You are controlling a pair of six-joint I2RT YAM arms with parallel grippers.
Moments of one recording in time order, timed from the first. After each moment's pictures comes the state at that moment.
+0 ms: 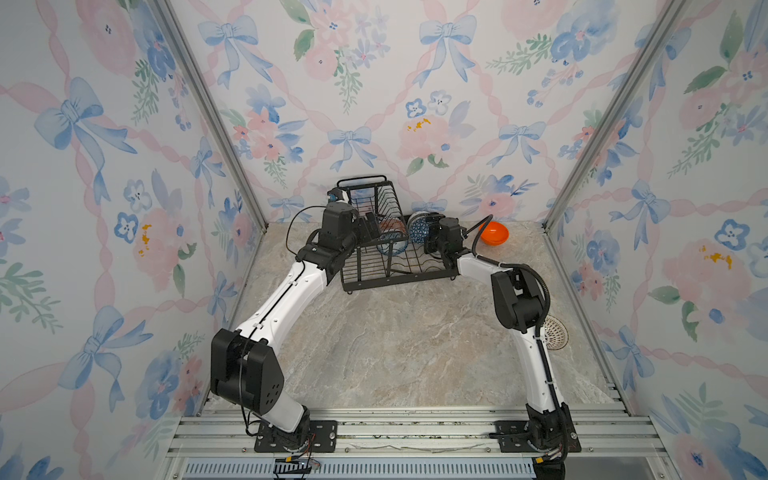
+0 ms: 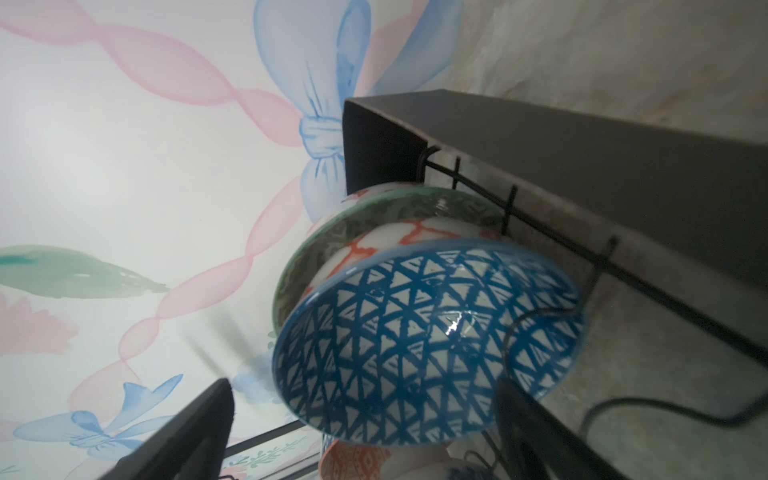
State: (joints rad) left arm -0.36 1.56 1.42 -0.26 -0.10 -0.52; right arm 0.38 2.45 1.86 0.31 0.06 1.67
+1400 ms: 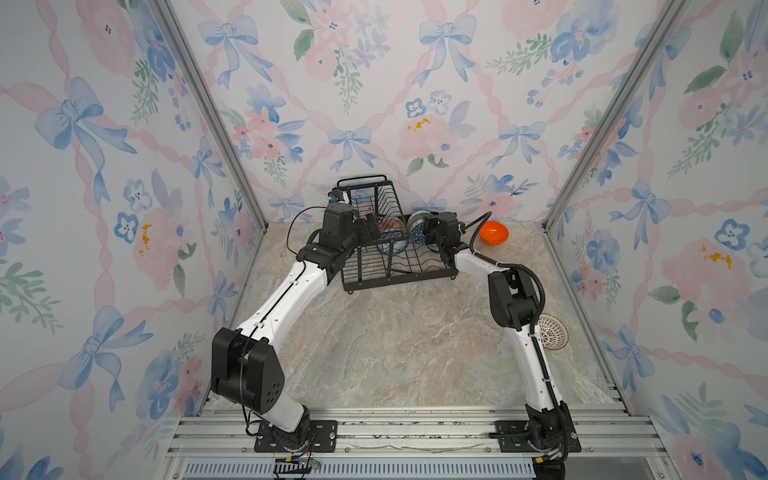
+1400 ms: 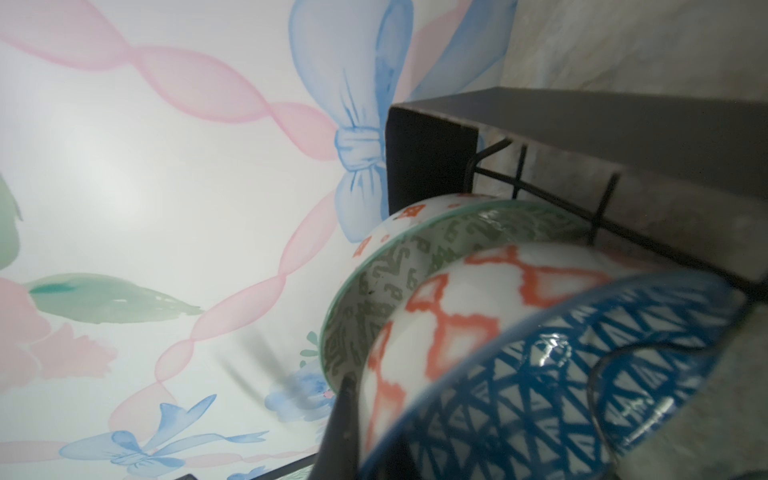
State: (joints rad) left arm -0.36 1.56 1.42 -0.27 -0.11 -0.52; right arm 0.37 2.51 1.99 0.28 0.08 1.72
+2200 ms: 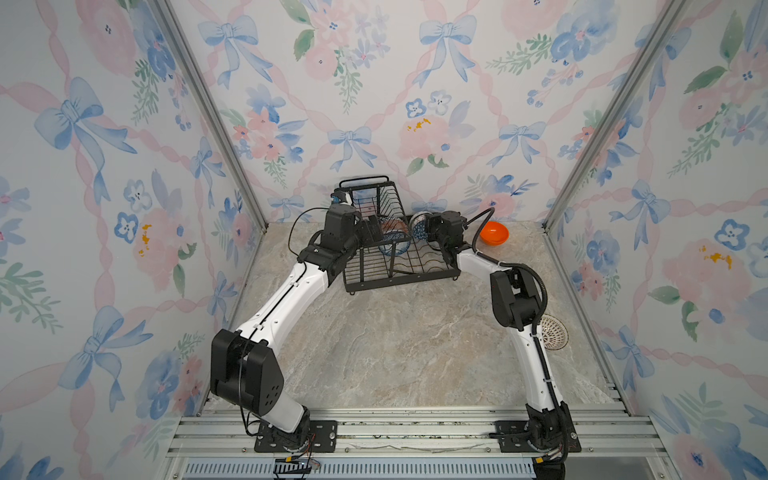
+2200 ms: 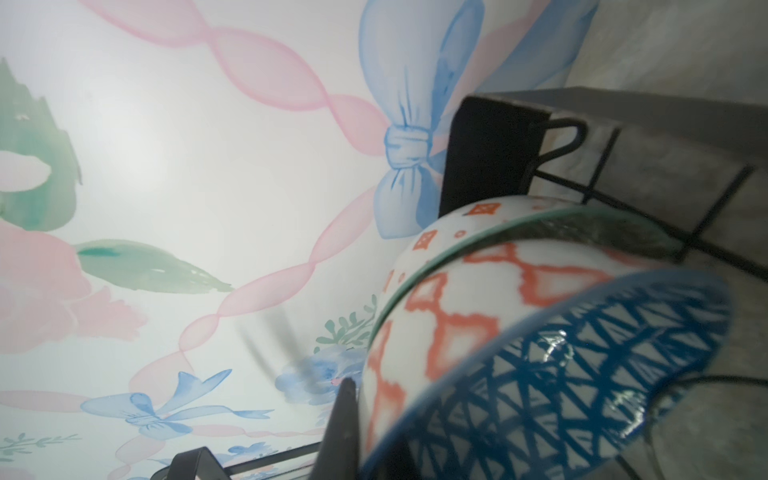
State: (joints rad) left arm -0.38 1.55 1.41 -0.28 -0.10 -0.52; right arm 0.36 2.49 1.97 0.37 0.05 1.63
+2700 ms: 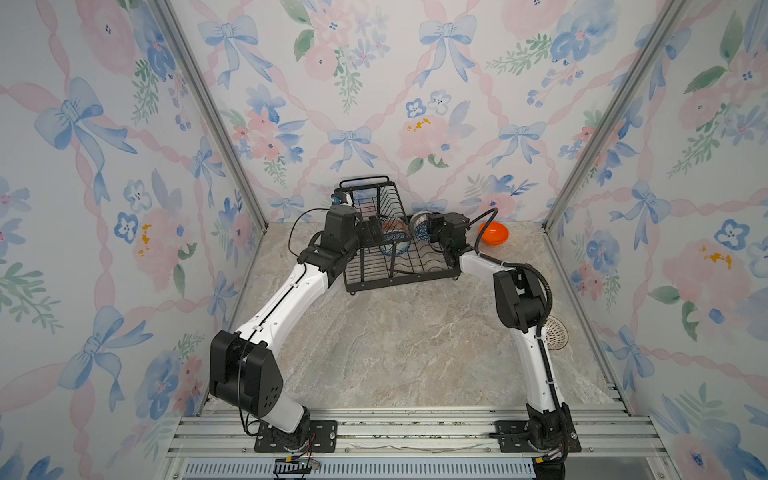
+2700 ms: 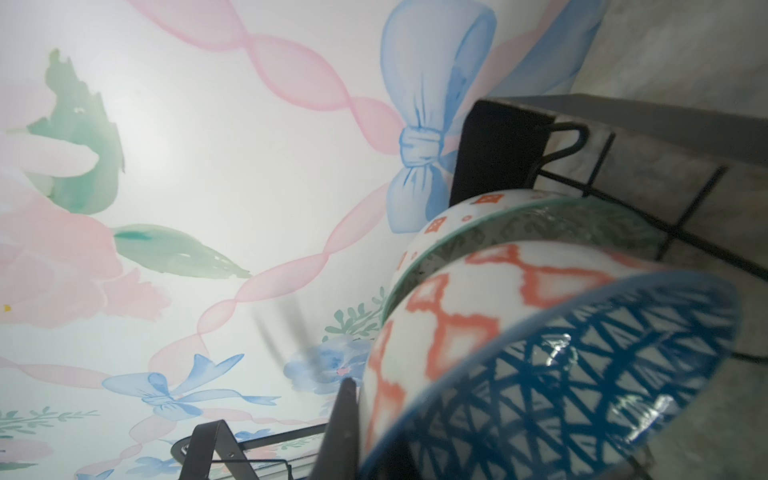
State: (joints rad) left arm -0.38 1.54 1.41 -0.28 -0.10 -0.52; right arm 0.36 2.42 1.83 0.44 0.05 1.61
